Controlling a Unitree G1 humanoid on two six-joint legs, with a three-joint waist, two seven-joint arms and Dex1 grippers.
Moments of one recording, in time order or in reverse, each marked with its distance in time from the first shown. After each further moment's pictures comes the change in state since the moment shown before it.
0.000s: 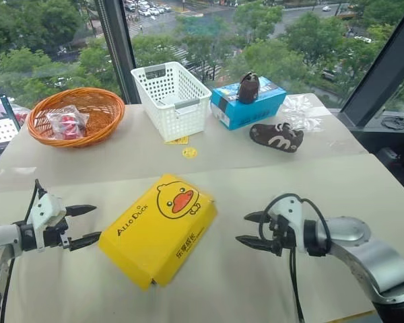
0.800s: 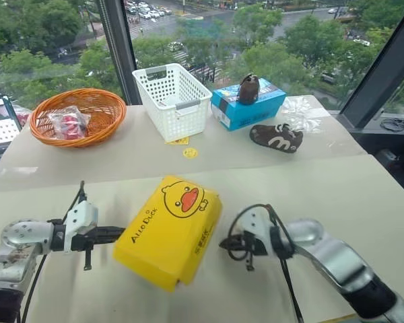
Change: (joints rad) left arm 0.015 -0.023 -0.176 -0.284 0.003 0.051 -0.102; right arm -0.210 0.098 0.331 0.251 -0.187 -0.136 0.023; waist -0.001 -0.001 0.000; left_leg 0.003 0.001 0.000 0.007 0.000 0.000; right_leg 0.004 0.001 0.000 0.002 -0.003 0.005
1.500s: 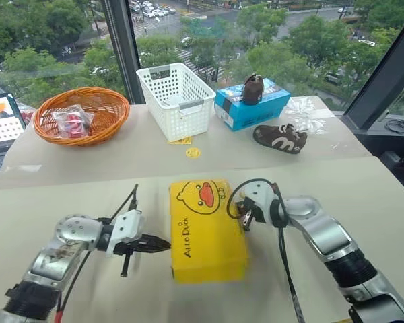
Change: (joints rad) left arm -0.120 -0.115 -0.225 -0.144 0.070 0.042 0.040; right arm -0.097 0.043 -0.098 0.217 -0.092 -0.057 -0.091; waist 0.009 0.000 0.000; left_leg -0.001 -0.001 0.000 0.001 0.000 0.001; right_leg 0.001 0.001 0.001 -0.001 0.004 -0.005
